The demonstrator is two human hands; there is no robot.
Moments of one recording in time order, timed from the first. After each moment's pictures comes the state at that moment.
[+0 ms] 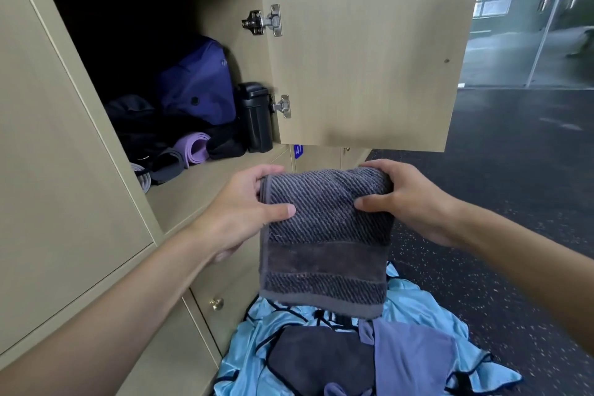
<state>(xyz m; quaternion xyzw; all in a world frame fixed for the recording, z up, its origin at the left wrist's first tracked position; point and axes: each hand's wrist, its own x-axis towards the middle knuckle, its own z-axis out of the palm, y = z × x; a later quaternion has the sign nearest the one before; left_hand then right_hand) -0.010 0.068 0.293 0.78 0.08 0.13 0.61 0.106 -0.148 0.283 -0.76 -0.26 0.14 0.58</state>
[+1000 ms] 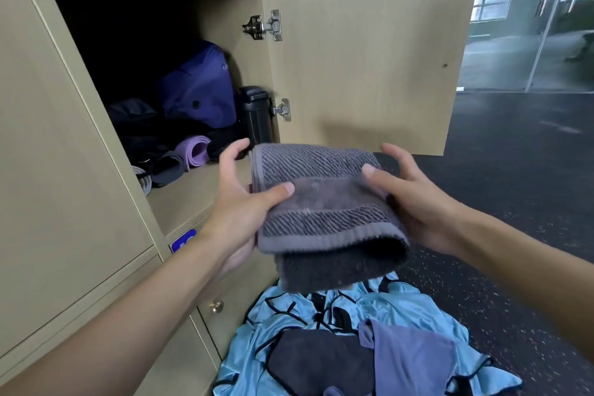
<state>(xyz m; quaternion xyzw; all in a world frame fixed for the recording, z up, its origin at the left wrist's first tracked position) -0.013 0.049 0.296 0.63 0.11 0.24 0.73 0.091 -0.148 0.290 -0.61 -0.16 0.22 0.74</state>
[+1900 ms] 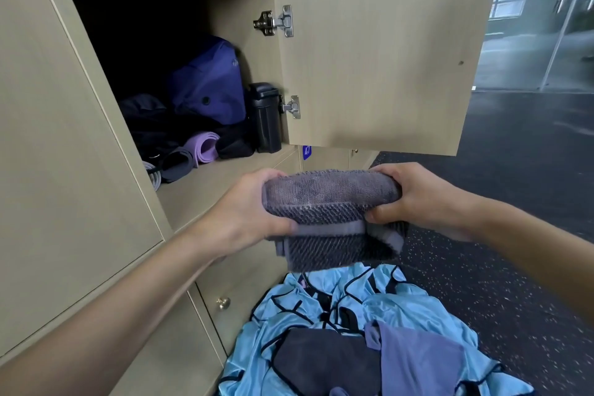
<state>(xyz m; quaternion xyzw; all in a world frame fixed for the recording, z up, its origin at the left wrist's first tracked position) -0.022 0.074 0.300 0.88 0.06 0.14 0.46 0.108 -0.149 0.294 -0.80 -0.35 0.12 0.47</state>
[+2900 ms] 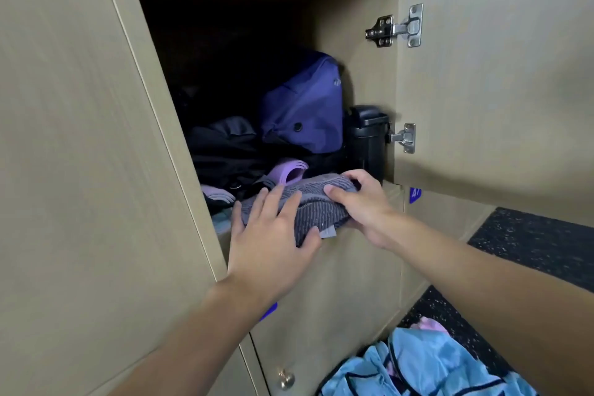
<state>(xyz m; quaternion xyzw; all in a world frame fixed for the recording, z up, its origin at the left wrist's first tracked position) 0.039 0.187 0.267 0.92 0.32 0.22 -0.01 0.216 0.146 0.254 -0.64 -0.27 0.21 0.69</state>
